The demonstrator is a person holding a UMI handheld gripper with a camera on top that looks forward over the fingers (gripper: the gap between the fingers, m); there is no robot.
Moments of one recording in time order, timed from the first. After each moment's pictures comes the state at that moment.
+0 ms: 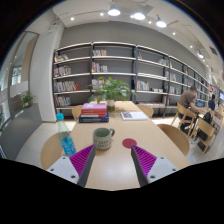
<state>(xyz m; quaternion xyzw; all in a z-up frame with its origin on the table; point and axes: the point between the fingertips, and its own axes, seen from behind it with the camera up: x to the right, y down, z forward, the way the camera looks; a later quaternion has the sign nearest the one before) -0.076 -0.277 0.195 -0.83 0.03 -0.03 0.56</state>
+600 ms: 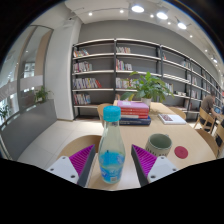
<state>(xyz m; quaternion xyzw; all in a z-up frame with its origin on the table) -0.272 -0.129 0.123 -0.82 -0.05 0.03 0.57</state>
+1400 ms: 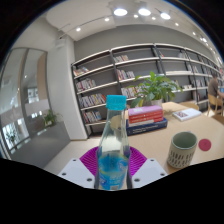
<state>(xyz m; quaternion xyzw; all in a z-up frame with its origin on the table) -0.323 -0.071 0.126 -0.77 0.00 0.14 0.62</state>
